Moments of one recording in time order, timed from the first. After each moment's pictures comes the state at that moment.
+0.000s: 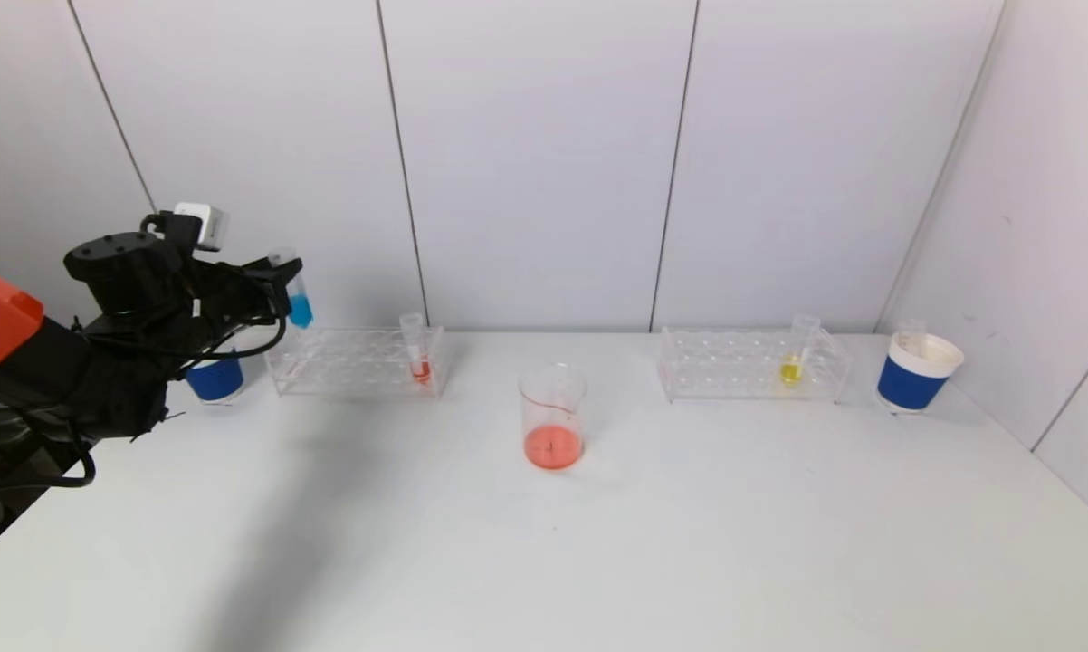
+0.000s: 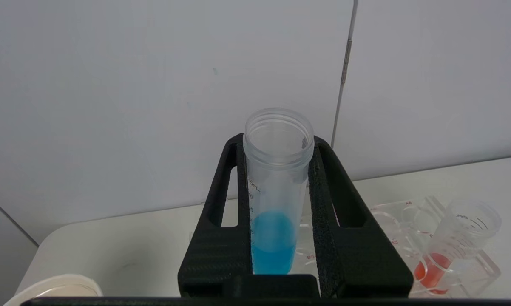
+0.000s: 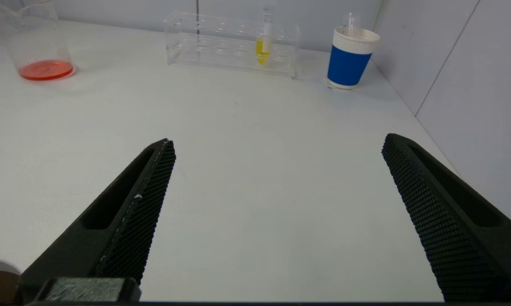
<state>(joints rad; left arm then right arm) 0.12 2.09 -1.04 -1.13 -0.32 0.02 0.00 0.00 0.00 0.01 0.03 -0.09</state>
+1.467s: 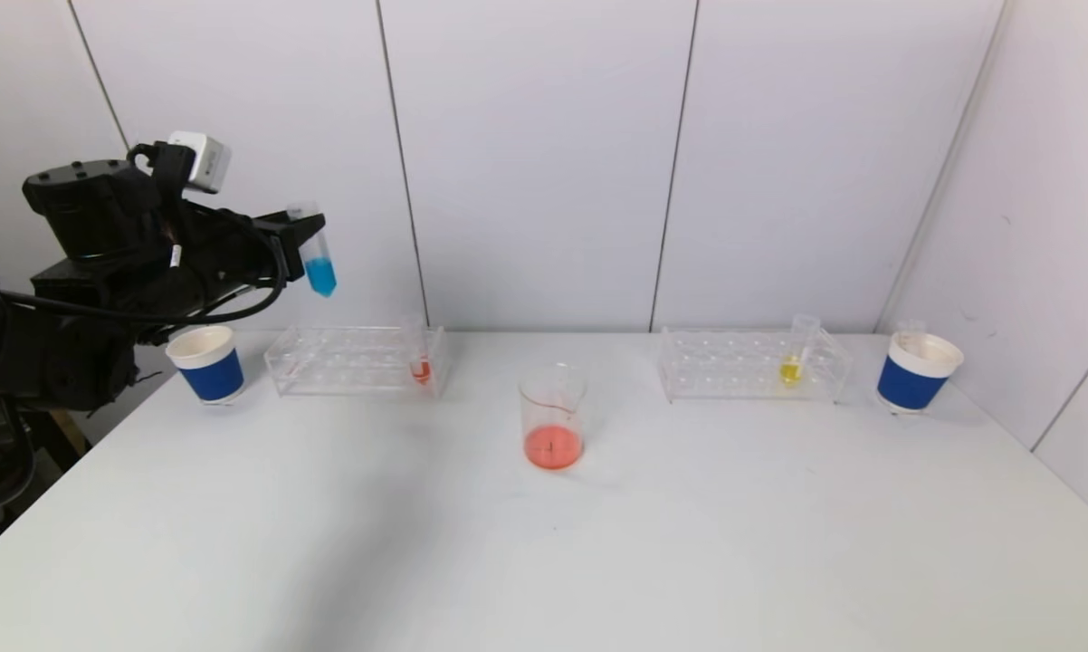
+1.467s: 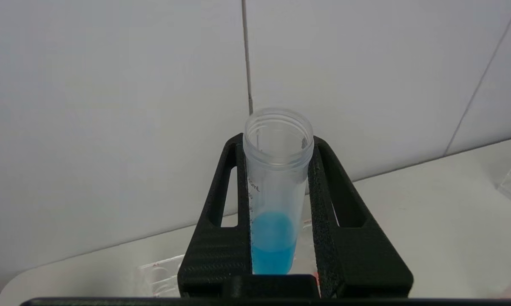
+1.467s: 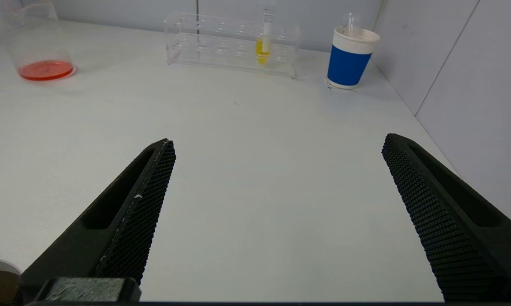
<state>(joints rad) 0.01 1.85 -1.04 -0.92 -0.34 0.03 0.00 0.00 0.00 0.01 0.03 -0.09</state>
